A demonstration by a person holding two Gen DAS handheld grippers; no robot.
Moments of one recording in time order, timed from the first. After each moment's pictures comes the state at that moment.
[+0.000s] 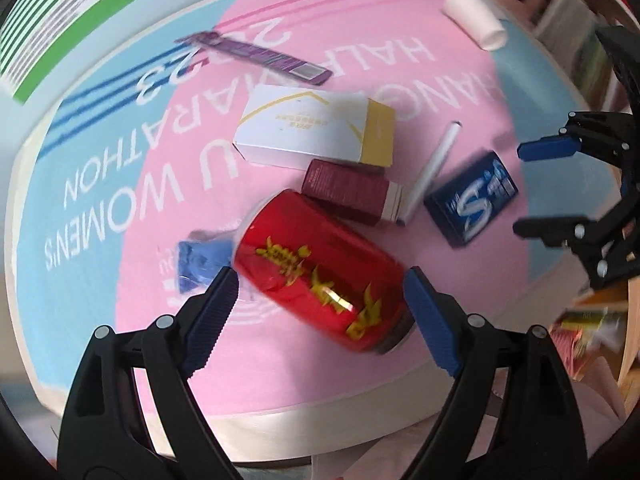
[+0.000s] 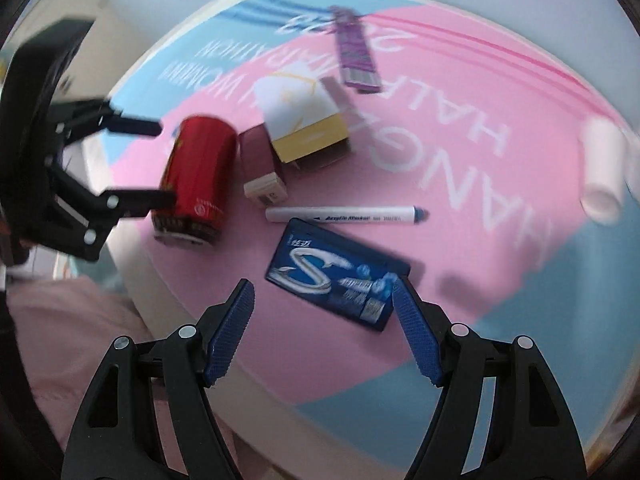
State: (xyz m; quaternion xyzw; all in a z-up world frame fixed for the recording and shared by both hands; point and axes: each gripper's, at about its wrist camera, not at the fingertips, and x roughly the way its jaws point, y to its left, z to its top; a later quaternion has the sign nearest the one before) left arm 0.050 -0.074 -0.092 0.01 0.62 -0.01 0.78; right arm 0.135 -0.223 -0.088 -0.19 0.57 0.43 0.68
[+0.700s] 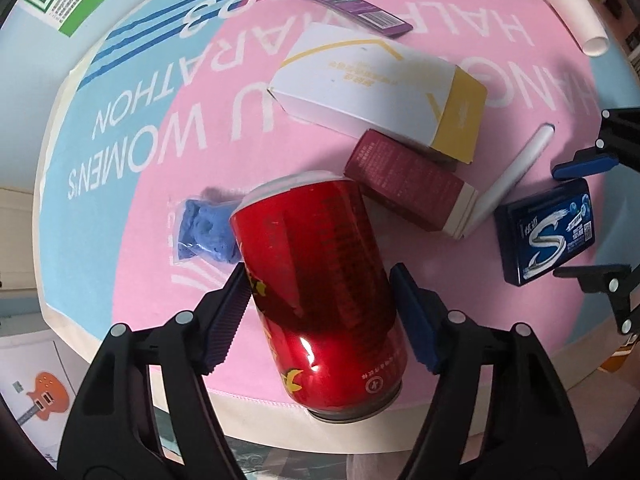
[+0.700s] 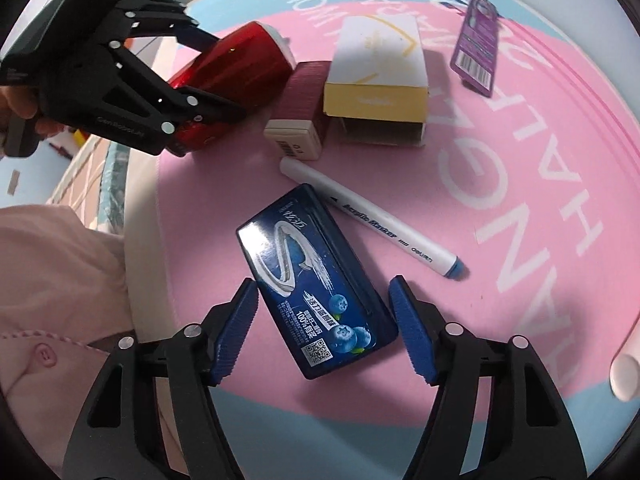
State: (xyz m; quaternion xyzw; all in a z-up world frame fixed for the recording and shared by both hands) left arm 0.067 -0.071 -0.130 0.00 0.68 0.12 0.73; right arm 0.148 -0.204 -0.131 -0.32 0.50 0.59 0.54
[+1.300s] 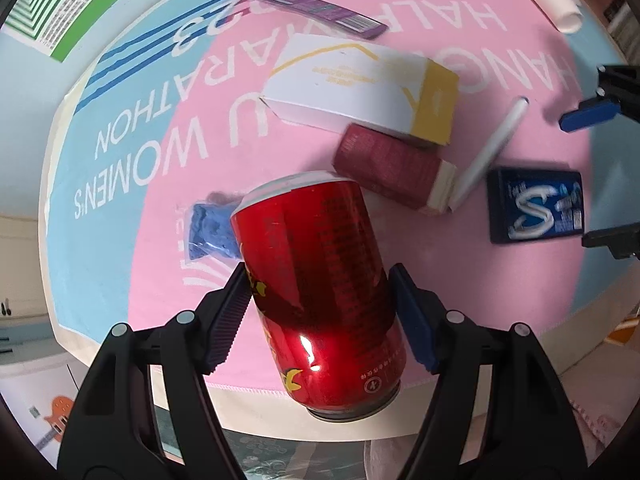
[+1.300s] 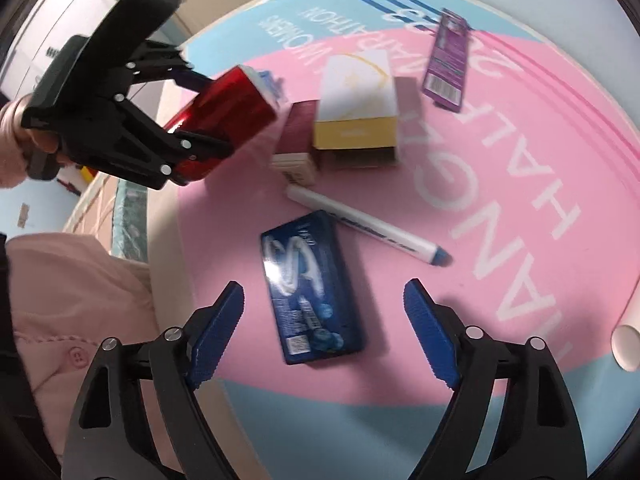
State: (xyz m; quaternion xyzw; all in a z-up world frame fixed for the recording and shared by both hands) left arm 0.054 -0.076 -0.120 0.04 0.68 0.09 0.73; right arm 0.165 -0.225 -0.111 -0.26 0.51 0.59 0.57
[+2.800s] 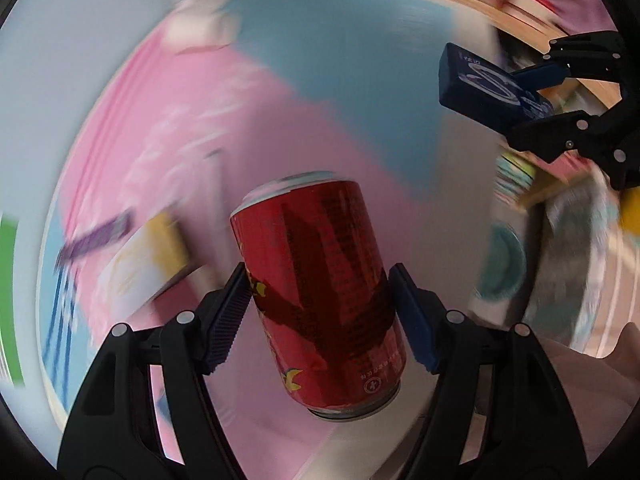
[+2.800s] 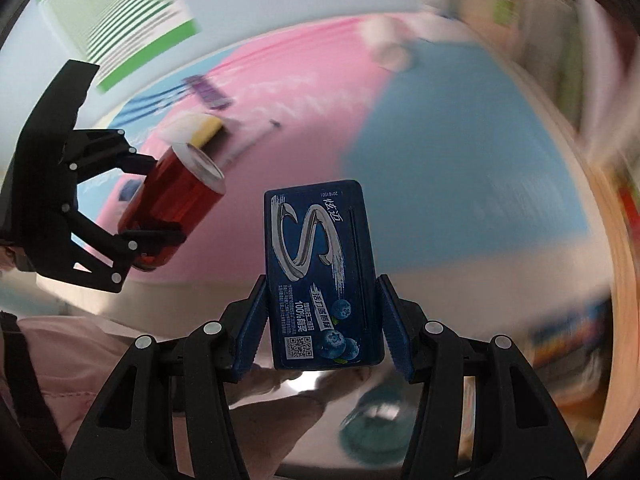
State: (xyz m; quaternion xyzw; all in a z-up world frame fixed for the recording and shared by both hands) left arm 0.005 -0.197 -0.094 0.31 0.52 -0.34 0.72; right arm -0.012 -0.361 -0.057 0.03 0.56 0.13 0.82
